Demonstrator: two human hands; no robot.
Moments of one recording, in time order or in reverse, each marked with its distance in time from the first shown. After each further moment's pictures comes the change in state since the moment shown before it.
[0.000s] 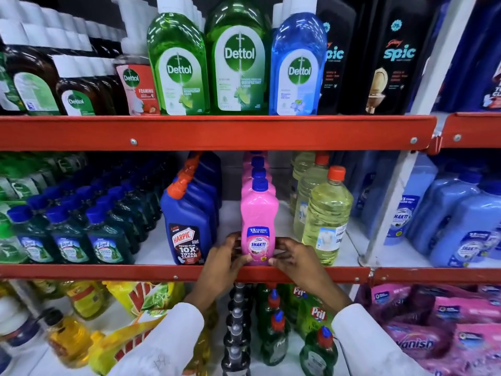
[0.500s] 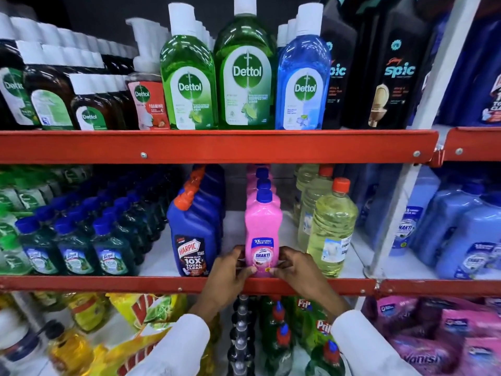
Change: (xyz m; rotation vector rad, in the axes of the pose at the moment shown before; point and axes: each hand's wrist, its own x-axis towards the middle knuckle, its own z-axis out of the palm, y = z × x) left_hand 0.000 0.010 -0.007 0.009 -0.030 0.010; right_hand 0.014 -0.009 0.007 -0.150 -0.021 0.009
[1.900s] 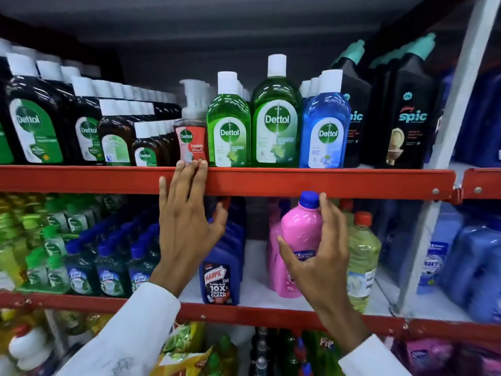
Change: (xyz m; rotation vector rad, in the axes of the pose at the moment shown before) left_hand 0.011 0.082 -0.175 0.518 0.811 0.238; right_hand -0.025 -0.139 -0.037 -0.017 0.887 -0.480
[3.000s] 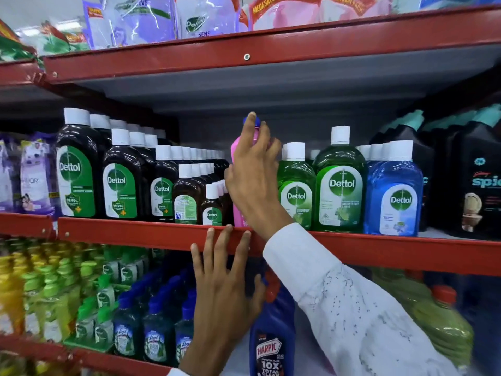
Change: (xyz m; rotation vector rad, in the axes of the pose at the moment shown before) left_hand -0.008 -0.048 -0.015 0.062 -0.079 0.007; right_hand 0.180 -0.200 0.148 -0.193 -0.137 -0.219
